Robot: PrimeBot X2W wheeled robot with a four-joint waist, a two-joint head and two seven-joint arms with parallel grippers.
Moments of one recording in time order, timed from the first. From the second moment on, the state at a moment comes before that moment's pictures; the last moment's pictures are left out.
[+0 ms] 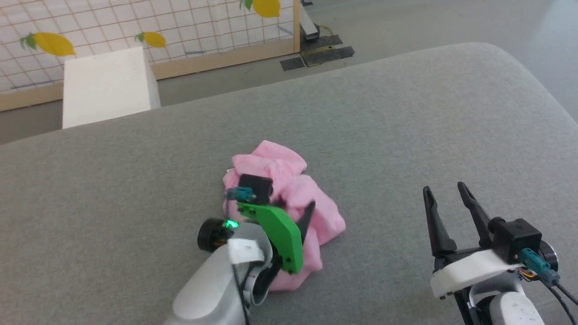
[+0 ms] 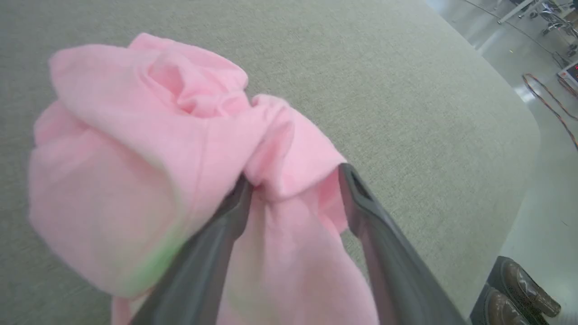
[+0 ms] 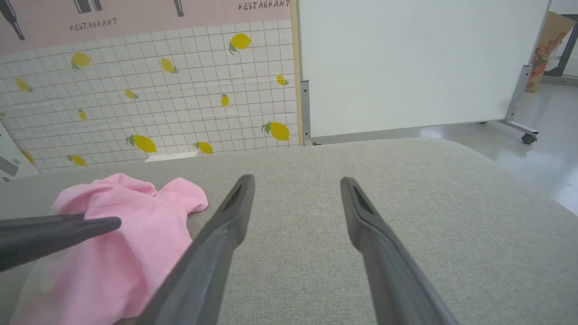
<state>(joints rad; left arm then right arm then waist) -0.45 0.05 -0.57 0.49 -0.59 0.00 0.19 -0.06 -0.05 0.02 0.12 0.12 0.13 -0.17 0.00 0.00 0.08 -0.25</state>
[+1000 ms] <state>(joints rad) -0.08 0.08 -0.09 -0.01 -0.26 0.06 -0.26 -0.25 -0.05 -0.02 0.31 0.05 0.13 0.24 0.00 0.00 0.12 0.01</state>
